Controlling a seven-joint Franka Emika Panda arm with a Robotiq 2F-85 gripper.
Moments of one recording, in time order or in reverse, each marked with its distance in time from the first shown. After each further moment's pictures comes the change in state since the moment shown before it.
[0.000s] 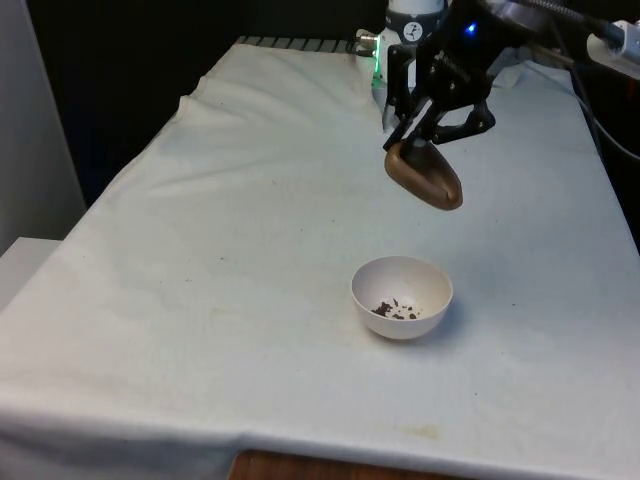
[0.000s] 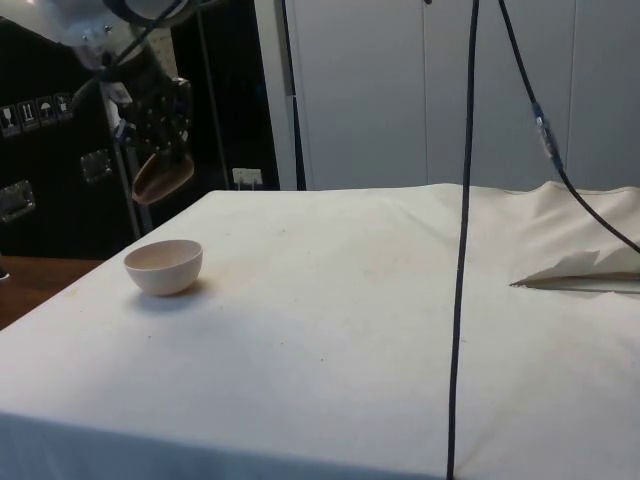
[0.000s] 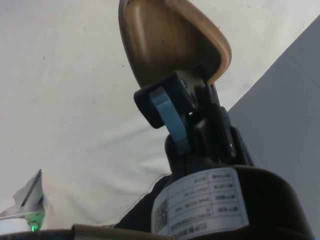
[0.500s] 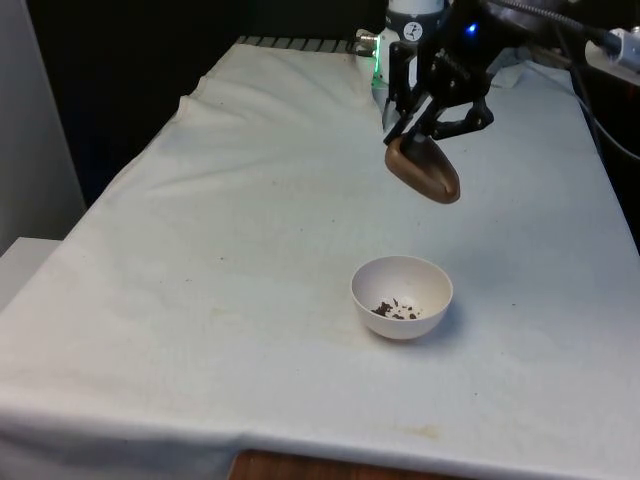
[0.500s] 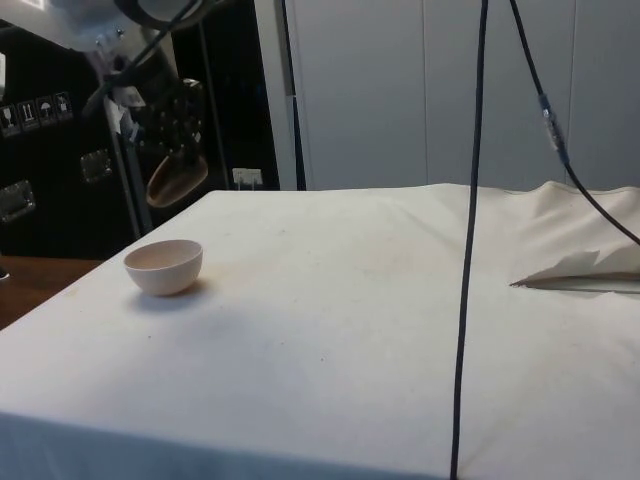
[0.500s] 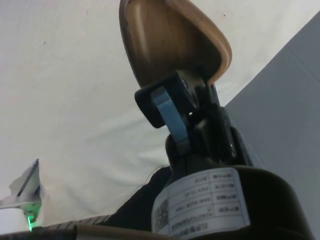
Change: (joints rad) arm 0.000 -0.041 -0.004 -0.074 0.003 0.000 0.012
